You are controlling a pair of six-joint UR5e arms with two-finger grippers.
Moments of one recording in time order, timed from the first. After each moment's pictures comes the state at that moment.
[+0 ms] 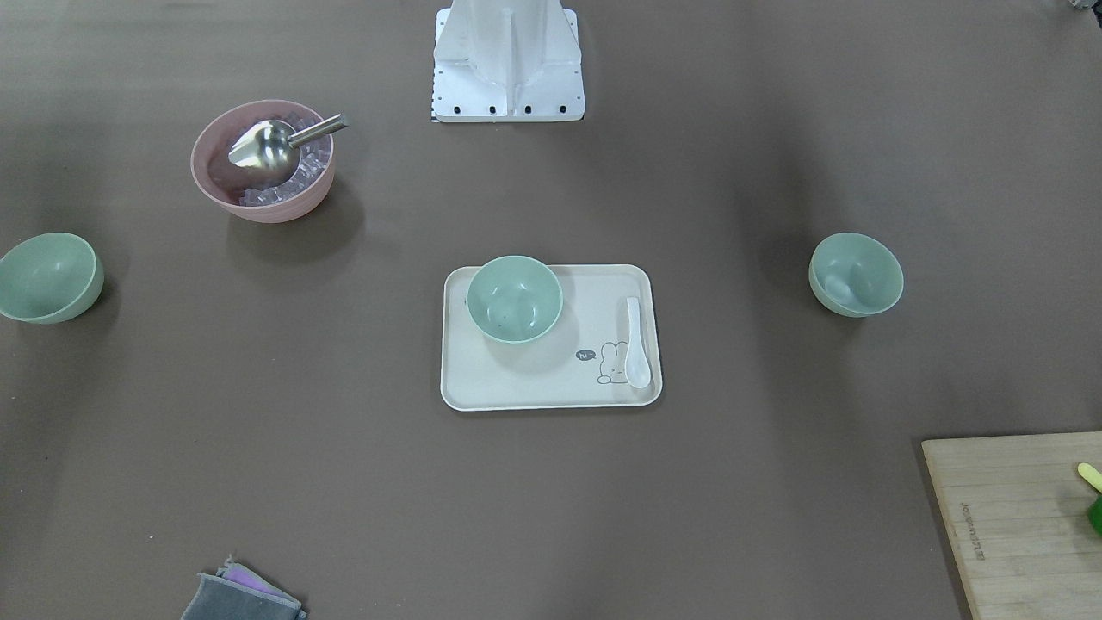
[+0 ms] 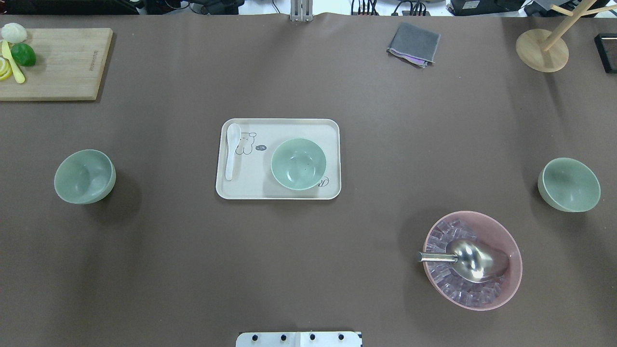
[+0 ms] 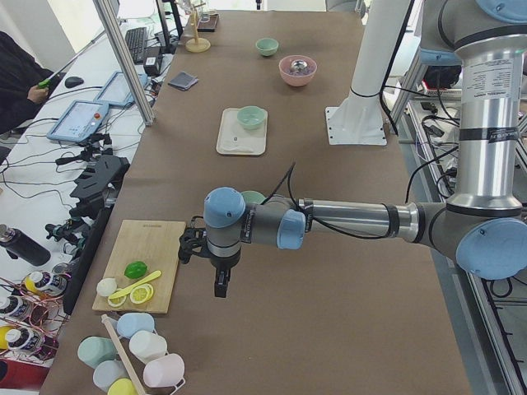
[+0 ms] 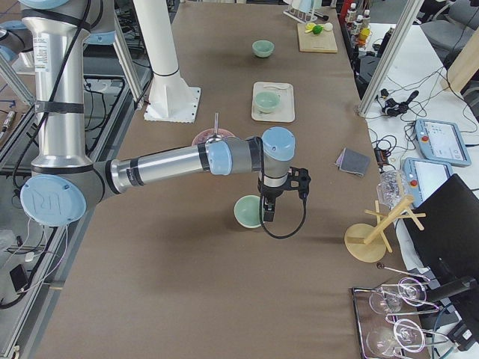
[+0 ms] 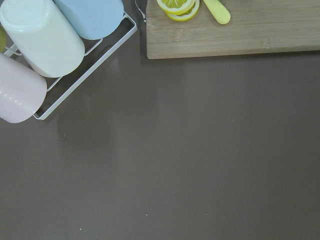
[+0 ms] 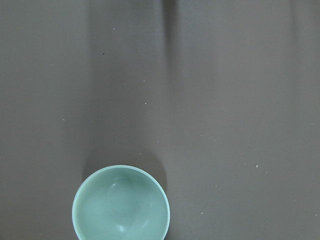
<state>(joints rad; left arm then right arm) -1.58 -1.52 -1.66 -1.68 -2.28 -0.07 1.47 -1.60 1.86 -1.70 2.36 0.20</state>
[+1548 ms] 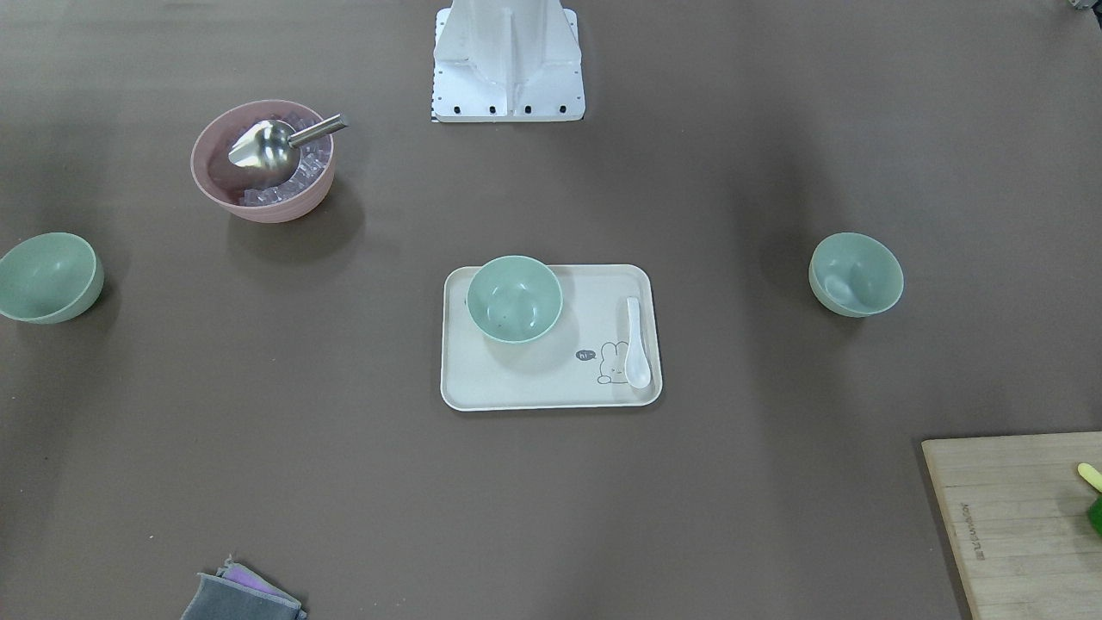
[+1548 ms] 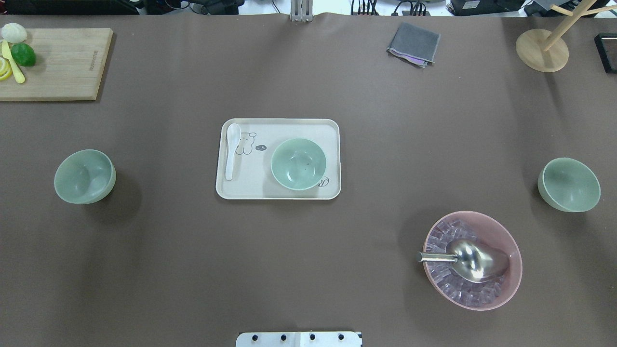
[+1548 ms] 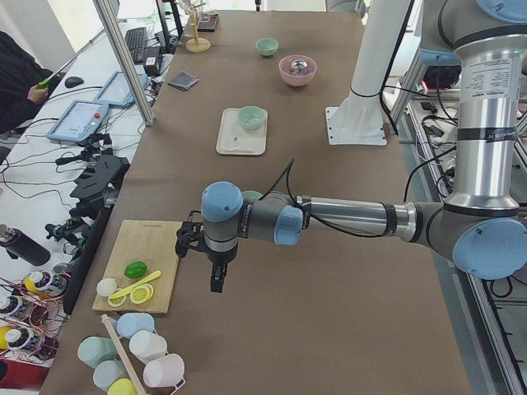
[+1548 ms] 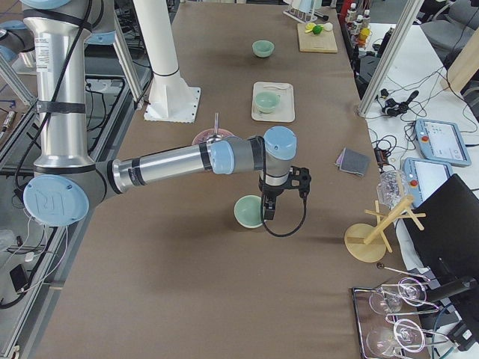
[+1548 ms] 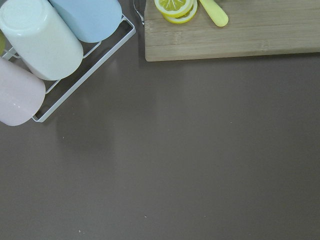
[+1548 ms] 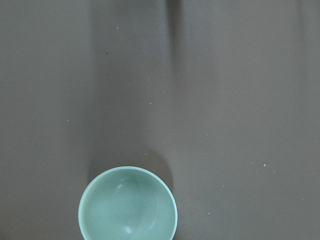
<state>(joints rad) -1.56 -1.54 -1.68 -1.68 -2.28 -0.07 1.45 -1.59 1.85 -1.70 2.36 0.22</state>
